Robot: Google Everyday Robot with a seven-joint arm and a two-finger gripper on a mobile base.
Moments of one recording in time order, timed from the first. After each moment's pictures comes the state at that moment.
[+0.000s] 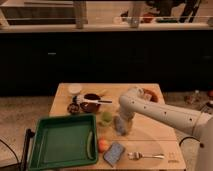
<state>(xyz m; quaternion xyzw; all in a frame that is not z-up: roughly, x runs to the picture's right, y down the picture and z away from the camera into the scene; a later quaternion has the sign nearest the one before) 0.112 0.188 0.869 -0.29 -0.10 -0.20 0.93</state>
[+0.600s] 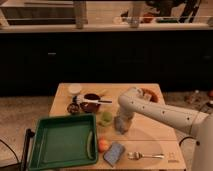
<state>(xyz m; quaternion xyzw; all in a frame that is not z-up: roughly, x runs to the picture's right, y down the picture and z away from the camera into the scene) 0.113 0.193 0.874 -0.30 -0.10 -0.20 0.93</state>
